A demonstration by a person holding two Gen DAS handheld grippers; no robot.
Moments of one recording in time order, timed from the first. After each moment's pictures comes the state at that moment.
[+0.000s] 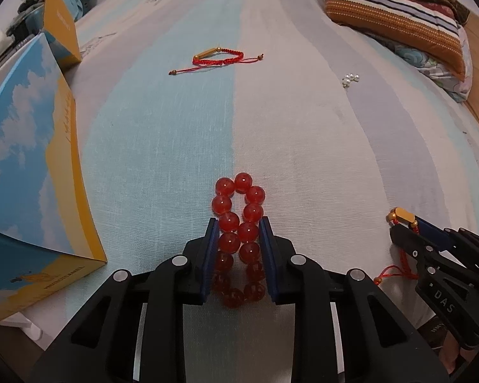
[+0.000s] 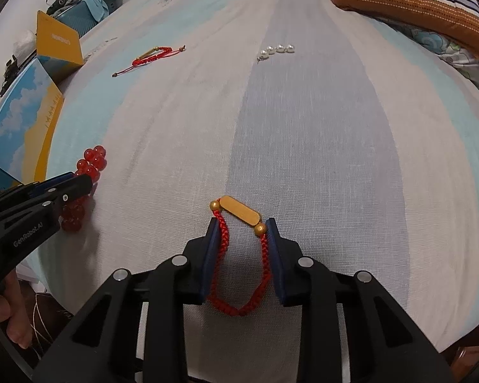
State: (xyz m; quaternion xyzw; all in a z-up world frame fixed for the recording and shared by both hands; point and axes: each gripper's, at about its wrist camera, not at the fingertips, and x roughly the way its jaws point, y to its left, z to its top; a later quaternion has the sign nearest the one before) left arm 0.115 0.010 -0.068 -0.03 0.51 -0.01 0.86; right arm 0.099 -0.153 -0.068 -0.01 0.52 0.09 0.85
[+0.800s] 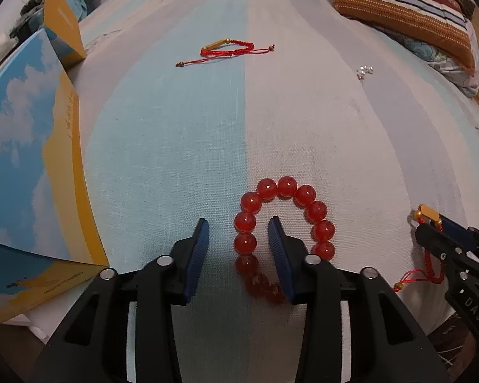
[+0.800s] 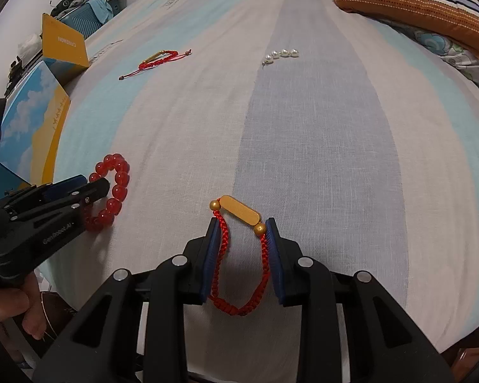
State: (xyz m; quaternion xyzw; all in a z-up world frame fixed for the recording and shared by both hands) left arm 0.119 0.013 -0.081 -0.01 0.52 0.02 0.86; right arm 0.098 -0.152 -0.062 0.00 0.52 0.10 0.85
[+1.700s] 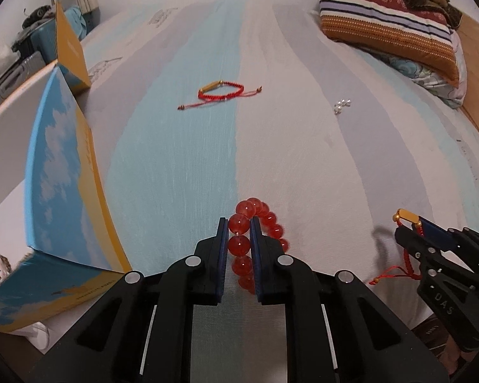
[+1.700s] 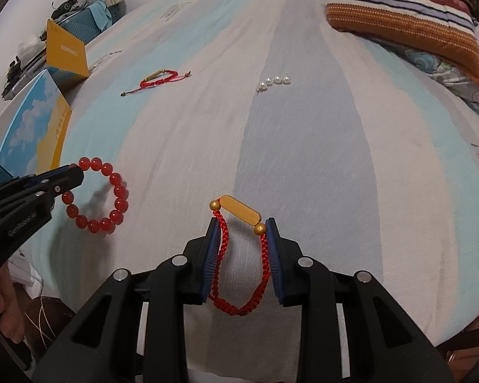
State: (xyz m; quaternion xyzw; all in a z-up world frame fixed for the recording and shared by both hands) left arm 0.108 0.011 -0.028 -0.01 0.48 0.00 0.88; right arm 0.092 -0.149 -0.034 -0.02 0.49 0.08 0.87
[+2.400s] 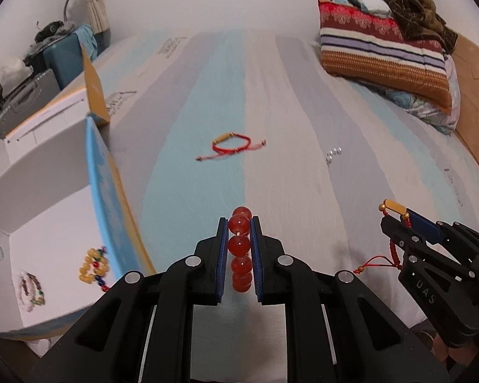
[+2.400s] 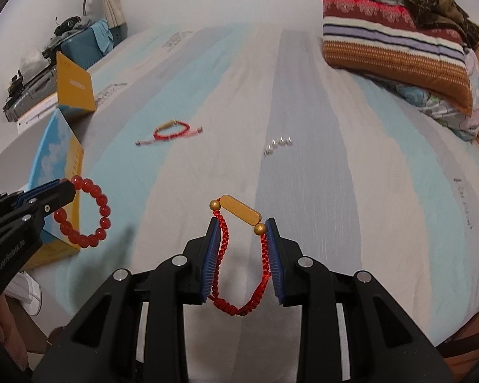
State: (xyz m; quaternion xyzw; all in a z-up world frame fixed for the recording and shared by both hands) left arm 0.098 0.031 0.047 -0.02 0.43 0.01 0.90; right arm 0.105 -0.120 0.036 -0.03 0.44 0.07 0.89
